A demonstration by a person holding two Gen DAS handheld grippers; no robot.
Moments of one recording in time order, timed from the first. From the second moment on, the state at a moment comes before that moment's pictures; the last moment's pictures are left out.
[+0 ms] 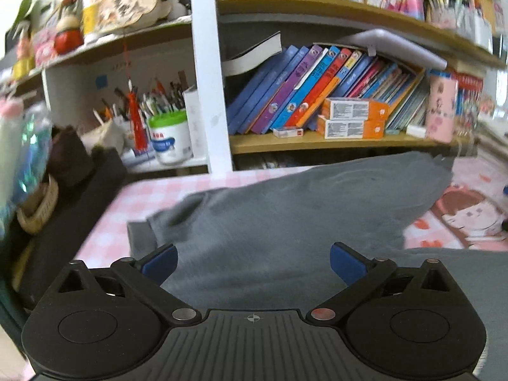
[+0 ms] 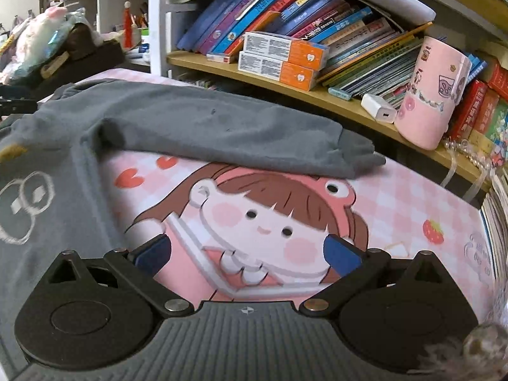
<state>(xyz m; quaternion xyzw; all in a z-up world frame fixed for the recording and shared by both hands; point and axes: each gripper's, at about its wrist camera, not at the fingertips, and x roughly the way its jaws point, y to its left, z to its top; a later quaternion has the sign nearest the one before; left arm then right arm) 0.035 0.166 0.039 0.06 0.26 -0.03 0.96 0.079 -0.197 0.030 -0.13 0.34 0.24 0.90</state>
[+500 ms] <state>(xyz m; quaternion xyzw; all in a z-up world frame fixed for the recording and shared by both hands) 0.110 0.175 0.032 0.12 0.27 -0.05 0.95 0.185 -0.182 0.030 -0.13 0.33 0.24 0.90</state>
